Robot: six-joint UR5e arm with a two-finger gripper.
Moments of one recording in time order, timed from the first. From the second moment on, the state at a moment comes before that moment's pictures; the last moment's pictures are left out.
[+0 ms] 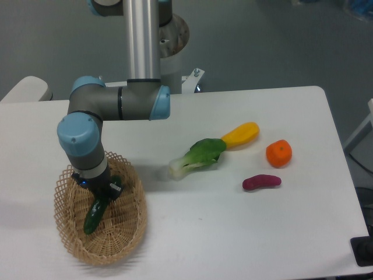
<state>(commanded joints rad) 2.04 -2.02 -1.61 -0.87 1.55 0.43</state>
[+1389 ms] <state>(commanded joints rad) 2.71 -1.95 -1.46 -1.13 1.49 1.37</state>
